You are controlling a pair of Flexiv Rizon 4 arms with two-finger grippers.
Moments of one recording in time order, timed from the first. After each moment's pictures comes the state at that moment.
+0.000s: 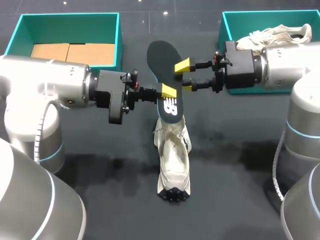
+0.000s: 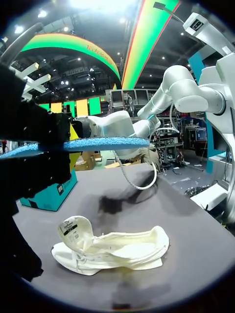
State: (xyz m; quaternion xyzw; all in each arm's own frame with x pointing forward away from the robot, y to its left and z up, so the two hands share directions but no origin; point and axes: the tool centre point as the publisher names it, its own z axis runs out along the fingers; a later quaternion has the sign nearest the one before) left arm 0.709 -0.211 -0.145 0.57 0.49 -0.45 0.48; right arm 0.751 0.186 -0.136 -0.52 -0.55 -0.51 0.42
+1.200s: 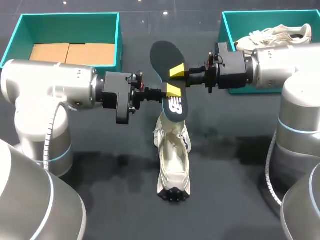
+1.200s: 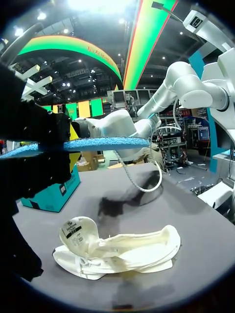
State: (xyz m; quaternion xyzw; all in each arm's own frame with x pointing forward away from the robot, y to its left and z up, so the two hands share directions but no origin) left arm 0.722 -0.221 -0.156 0.56 0.49 -0.44 0.49; right arm 0.761 0.198 -0.147 -0.51 -0.54 -0.51 0.44
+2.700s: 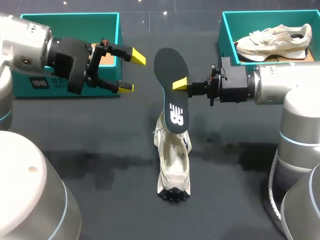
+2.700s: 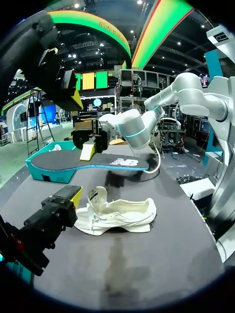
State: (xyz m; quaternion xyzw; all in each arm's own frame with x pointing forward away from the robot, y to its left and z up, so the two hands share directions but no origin) left arm 0.743 -0.124 -0.112 0.59 0.58 -0.40 0.39; right arm 0.747 0.192 -0.171 -0.53 -0.51 -0.51 0.44
